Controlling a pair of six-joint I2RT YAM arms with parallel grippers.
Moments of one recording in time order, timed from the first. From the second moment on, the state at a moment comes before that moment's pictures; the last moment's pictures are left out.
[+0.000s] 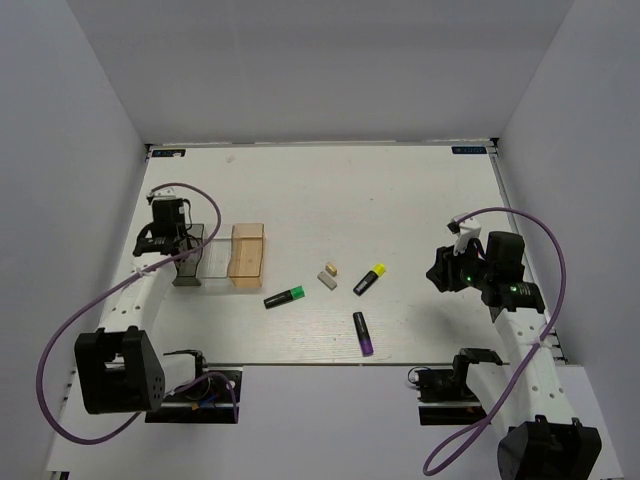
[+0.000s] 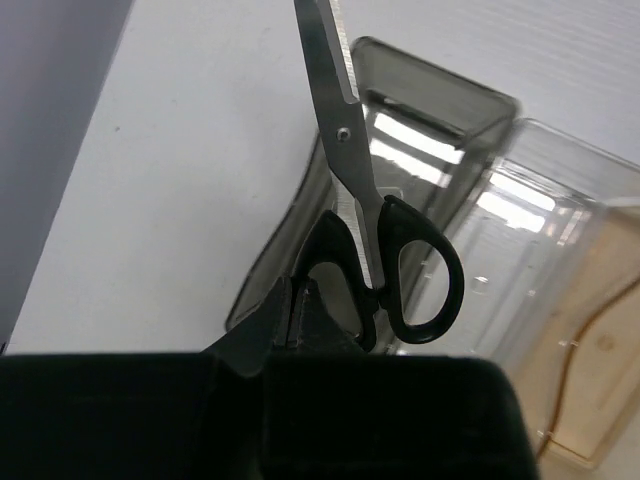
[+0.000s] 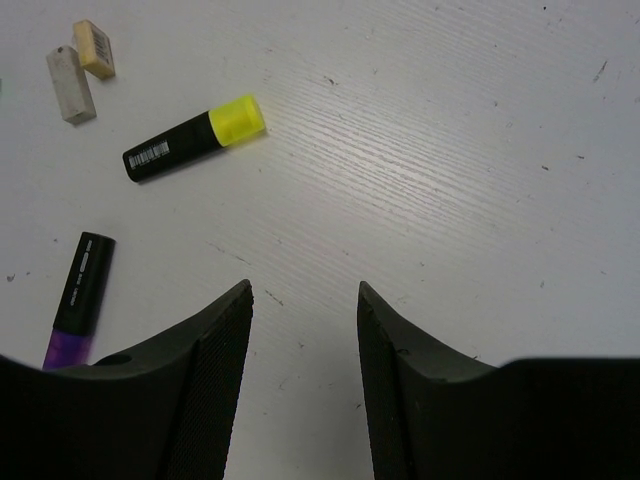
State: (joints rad) left arm 0.02 1.20 0.83 -0.43 -0.39 -0.17; right arm -0.03 0.77 0.61 -0.59 -0.51 -0.25
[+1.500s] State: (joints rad) left arm -0.08 1.44 0.79 -0.22 -0.64 0.20; right arm -0.03 0.76 0.61 -0.59 -0.51 -0.27
